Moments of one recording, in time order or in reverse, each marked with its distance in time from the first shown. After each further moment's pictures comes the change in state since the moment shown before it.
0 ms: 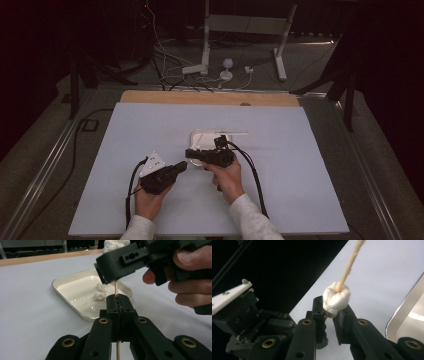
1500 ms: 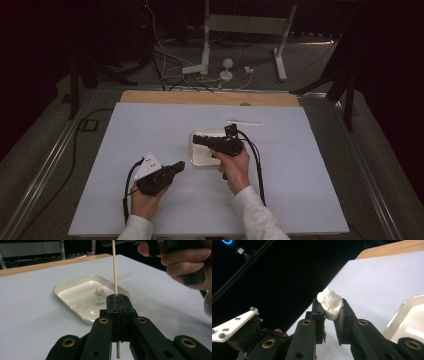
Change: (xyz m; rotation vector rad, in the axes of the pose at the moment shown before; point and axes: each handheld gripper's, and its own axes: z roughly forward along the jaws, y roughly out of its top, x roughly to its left) left arm 0.002 -0.001 -0.010 -0.035 -0.013 0.042; right arm 0.000 0.030 -0.024 -0.103 0.003 -0.035
